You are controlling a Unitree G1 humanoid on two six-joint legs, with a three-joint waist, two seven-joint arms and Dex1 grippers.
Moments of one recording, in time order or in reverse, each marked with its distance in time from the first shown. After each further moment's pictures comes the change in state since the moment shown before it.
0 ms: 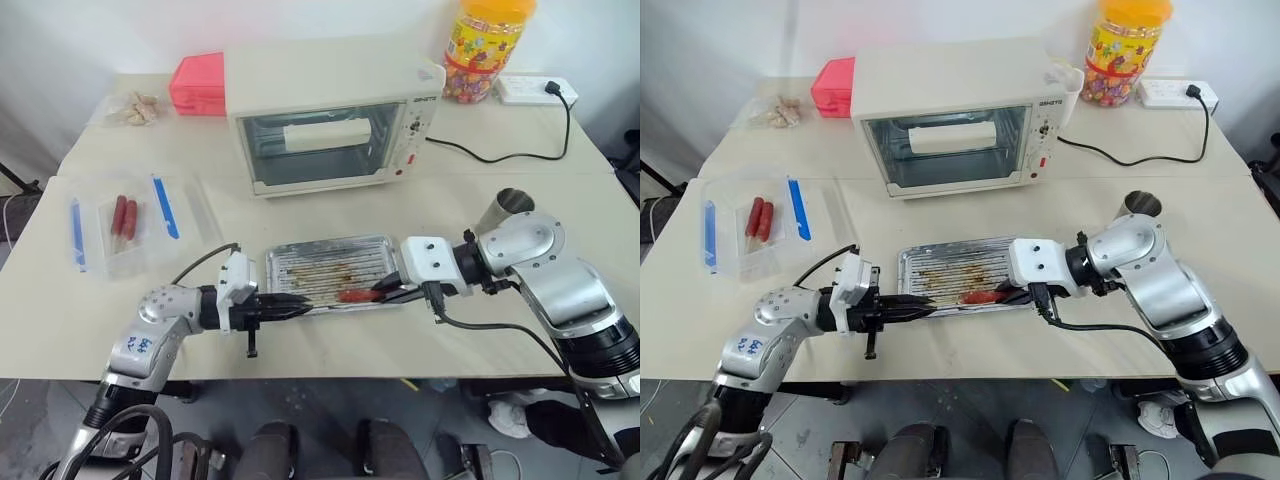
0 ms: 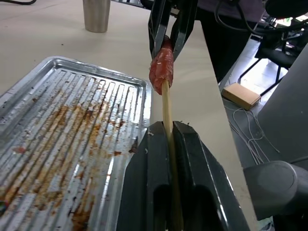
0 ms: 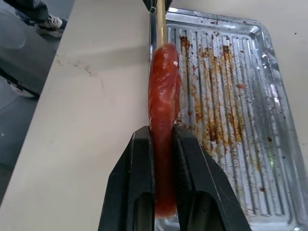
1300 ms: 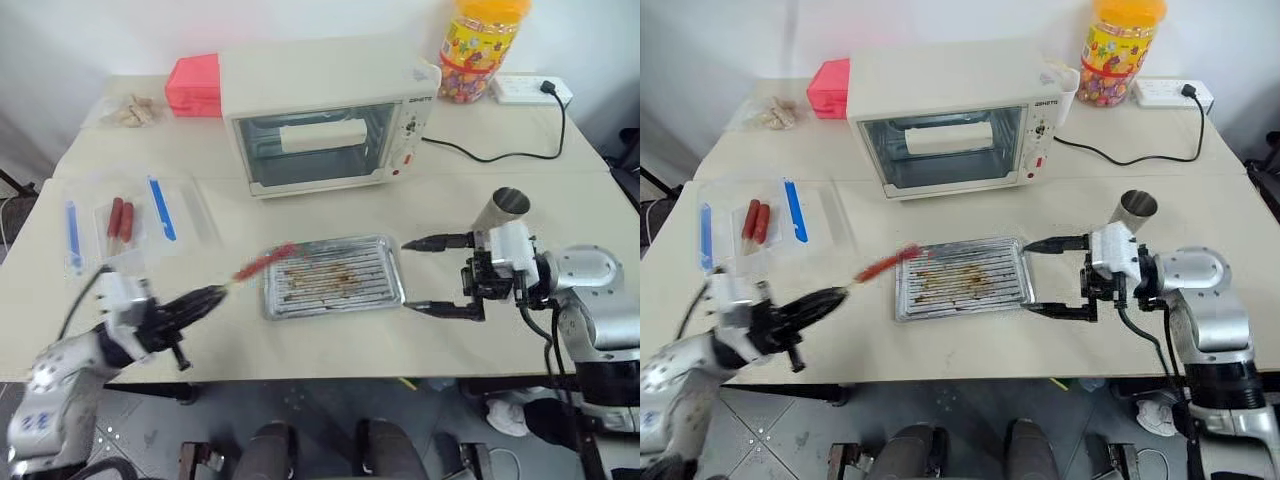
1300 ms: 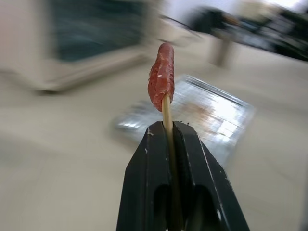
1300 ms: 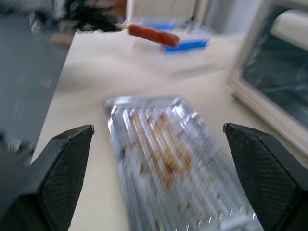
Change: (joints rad) left arm 0.500 -0.032 0.626 -0.284 -0.227 -0.053 0.297; right arm 0.300 0.124 -0.418 0.113 0.434 -0.225 -0.075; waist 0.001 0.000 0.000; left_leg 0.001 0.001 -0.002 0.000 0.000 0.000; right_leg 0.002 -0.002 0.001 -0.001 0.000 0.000
